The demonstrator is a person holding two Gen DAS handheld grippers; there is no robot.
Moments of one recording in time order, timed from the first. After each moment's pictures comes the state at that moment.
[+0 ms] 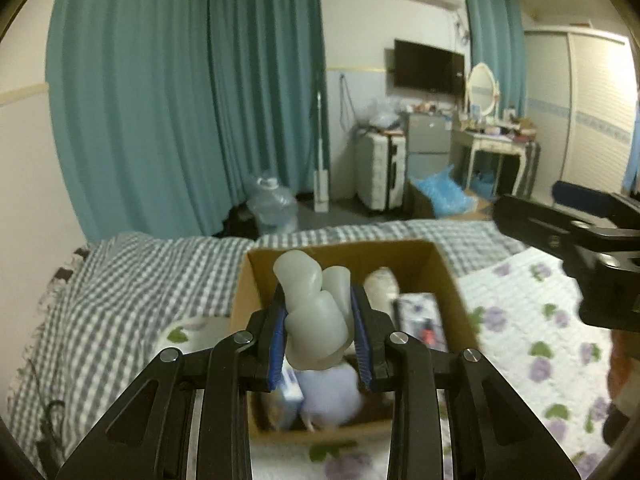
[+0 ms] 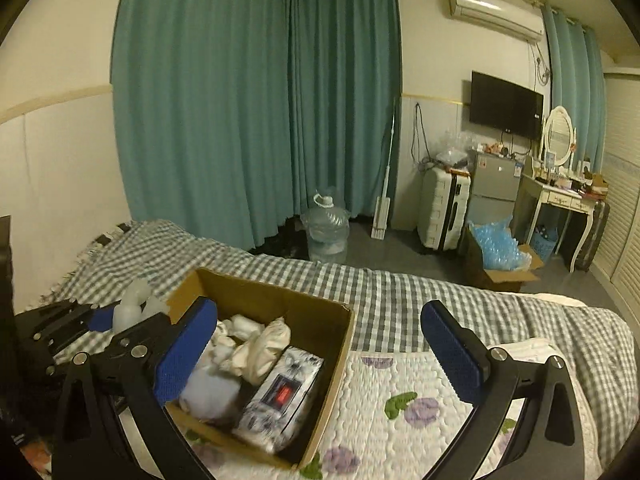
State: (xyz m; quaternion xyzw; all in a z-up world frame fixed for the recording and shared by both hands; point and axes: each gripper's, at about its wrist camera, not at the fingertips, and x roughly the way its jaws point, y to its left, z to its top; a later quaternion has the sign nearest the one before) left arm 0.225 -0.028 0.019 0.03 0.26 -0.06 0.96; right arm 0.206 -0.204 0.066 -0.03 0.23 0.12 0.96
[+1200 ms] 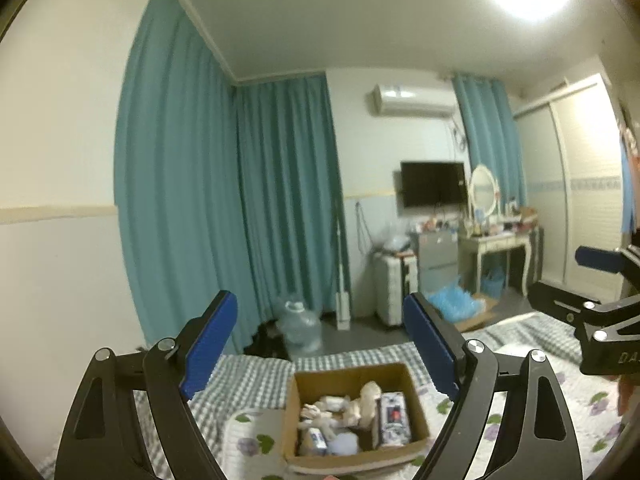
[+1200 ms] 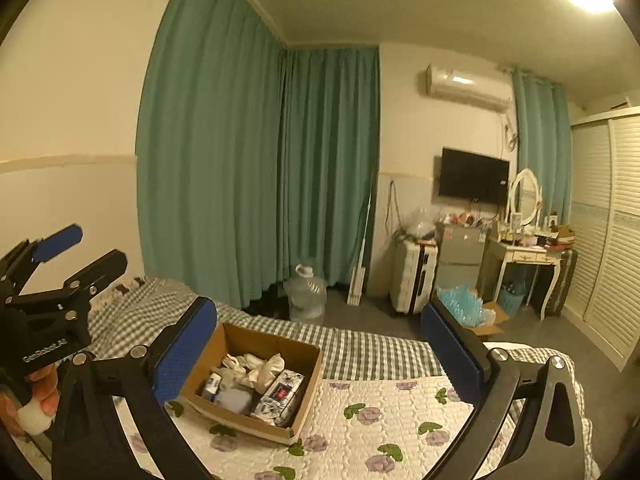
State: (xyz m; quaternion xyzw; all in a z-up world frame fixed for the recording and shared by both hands) left arm 0.052 -0.016 0.161 0.04 0.03 -0.03 1.00; right arm 0.011 -0.244 0.184 -0.04 0.09 0.09 0.99
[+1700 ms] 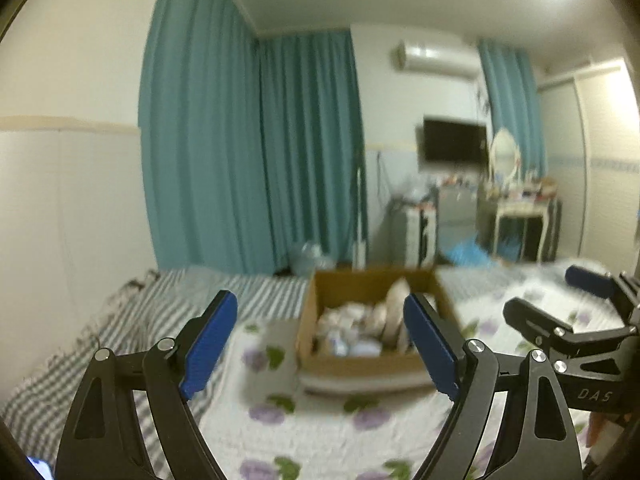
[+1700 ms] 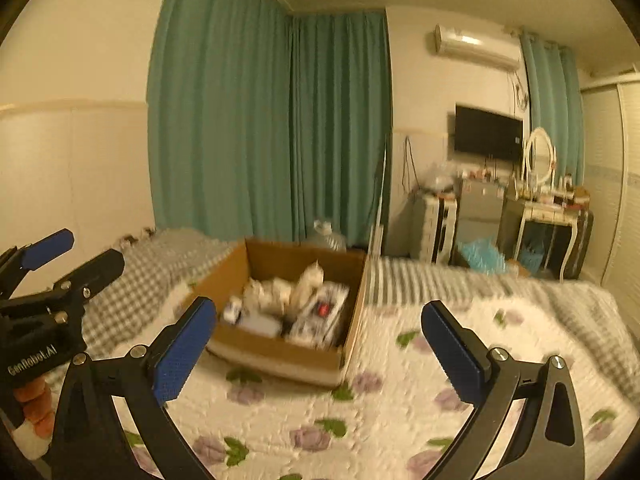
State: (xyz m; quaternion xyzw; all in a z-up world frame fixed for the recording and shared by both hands) left arm 0.053 0.010 0.034 0.02 0.11 0.01 0.99; right arm 0.036 -0.196 0.022 -0.02 0.16 0.11 0.98
